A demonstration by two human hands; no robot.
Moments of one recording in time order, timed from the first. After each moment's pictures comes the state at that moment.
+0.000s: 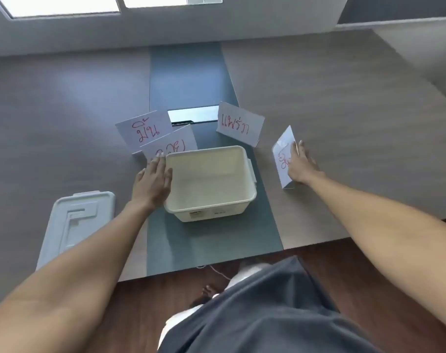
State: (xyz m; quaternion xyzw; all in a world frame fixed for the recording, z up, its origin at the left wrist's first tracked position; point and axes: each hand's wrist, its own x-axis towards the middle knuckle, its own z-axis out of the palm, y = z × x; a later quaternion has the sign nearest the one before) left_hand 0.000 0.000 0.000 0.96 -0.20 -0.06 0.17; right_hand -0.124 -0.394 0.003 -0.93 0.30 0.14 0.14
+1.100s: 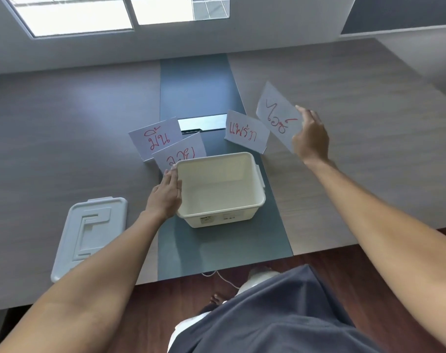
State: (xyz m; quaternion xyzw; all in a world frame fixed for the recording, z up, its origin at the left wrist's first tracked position) left_hand -0.009 0.007 -0.006 0.95 -0.21 -0.12 0.20; right_hand -0.099 -0.354 0.100 -0.90 0.25 -0.28 0.22
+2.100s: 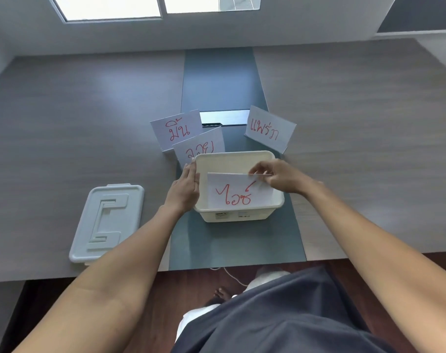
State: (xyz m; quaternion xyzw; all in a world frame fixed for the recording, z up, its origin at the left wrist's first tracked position) left_hand -0.013 0.006 -0.010 0.93 -0.19 -0.12 0.28; right_hand -0.096 -0.275 0.061 -0.91 0.03 0.15 0.40
